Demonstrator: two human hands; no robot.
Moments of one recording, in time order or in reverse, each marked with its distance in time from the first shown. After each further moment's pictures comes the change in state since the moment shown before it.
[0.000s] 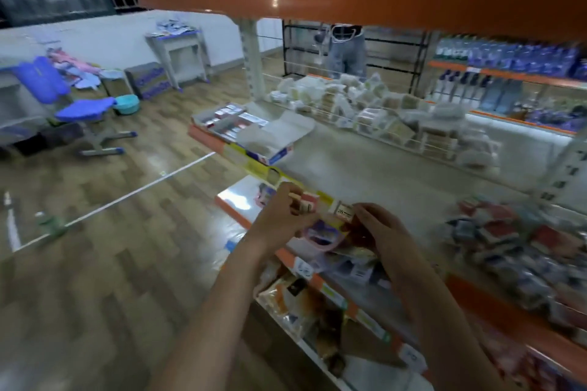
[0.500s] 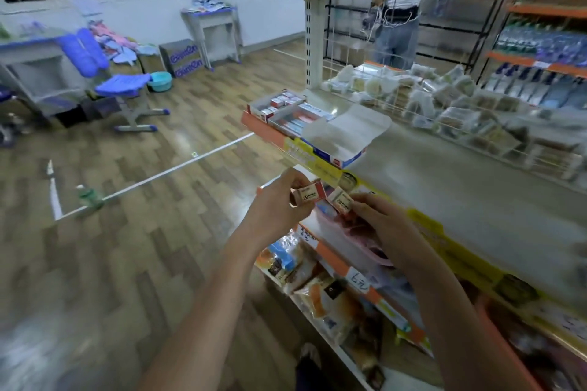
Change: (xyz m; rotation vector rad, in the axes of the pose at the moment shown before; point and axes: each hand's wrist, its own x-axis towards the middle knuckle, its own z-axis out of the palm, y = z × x) left_hand 0.031 -0.048 -0.151 0.405 0.118 0.189; right_hand 0.081 0.015 0.139 -0.089 -0.277 0.059
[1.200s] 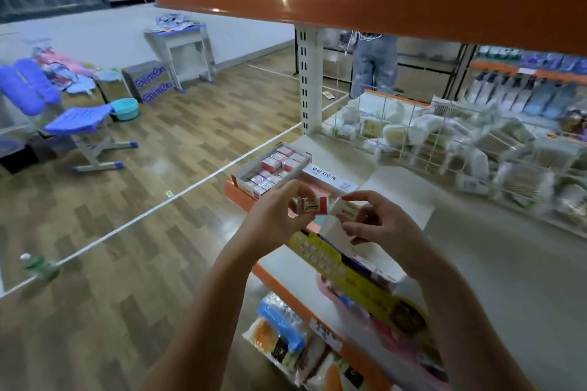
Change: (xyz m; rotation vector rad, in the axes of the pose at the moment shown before) left_hand 0.254 -0.106 -0.039 0.031 -0.067 0.229; right_hand 0.238 -0.048 0.001 -0.198 0.045 -0.121
